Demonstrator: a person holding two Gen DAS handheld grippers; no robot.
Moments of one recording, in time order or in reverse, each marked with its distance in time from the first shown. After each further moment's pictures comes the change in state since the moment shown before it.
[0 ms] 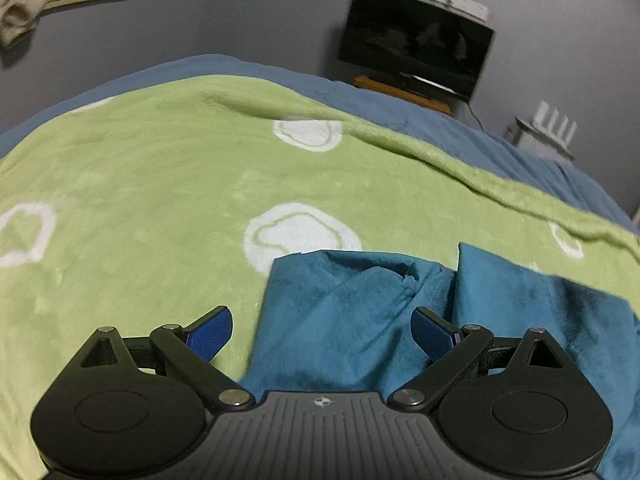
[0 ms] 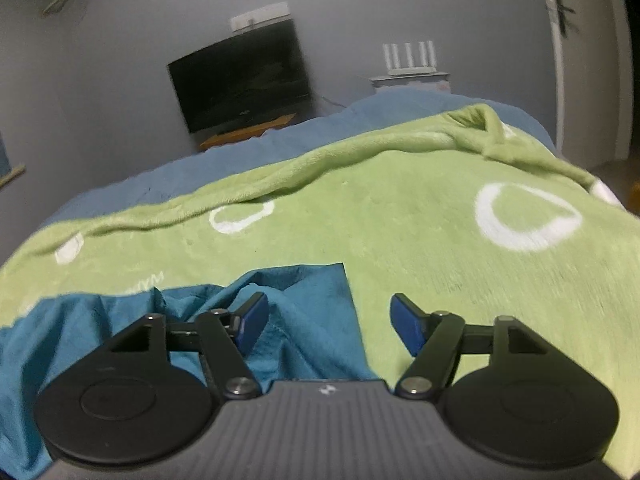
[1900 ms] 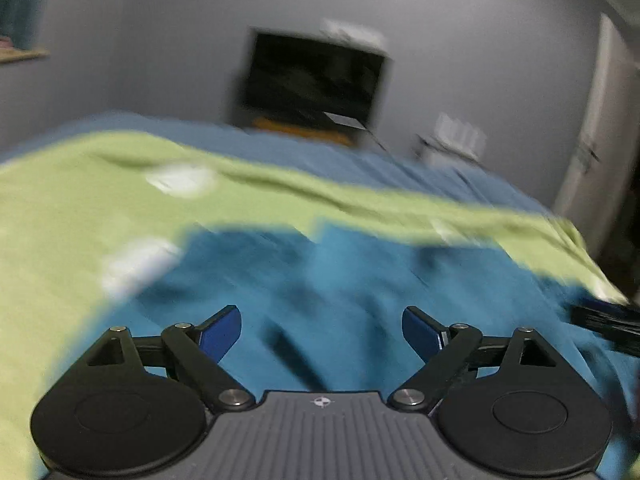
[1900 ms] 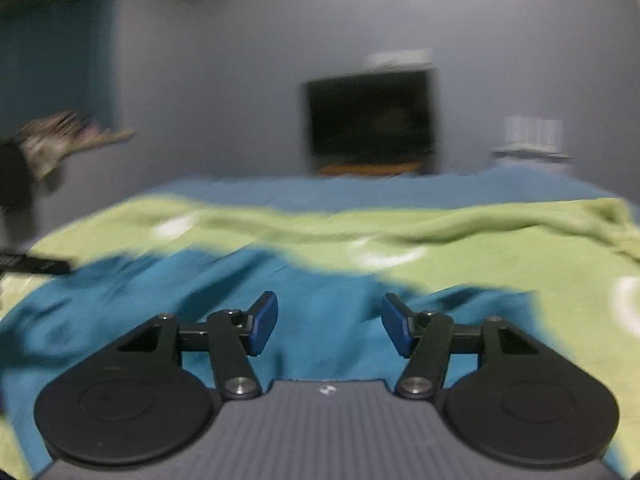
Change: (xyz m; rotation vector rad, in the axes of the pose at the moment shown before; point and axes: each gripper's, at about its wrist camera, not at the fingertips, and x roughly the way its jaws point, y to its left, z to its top) left arm -0.021 -0.118 -0.043 0.149 -0.142 -0.232; right arm -0.009 0.116 -0.034 -0.311 -0.108 0.310
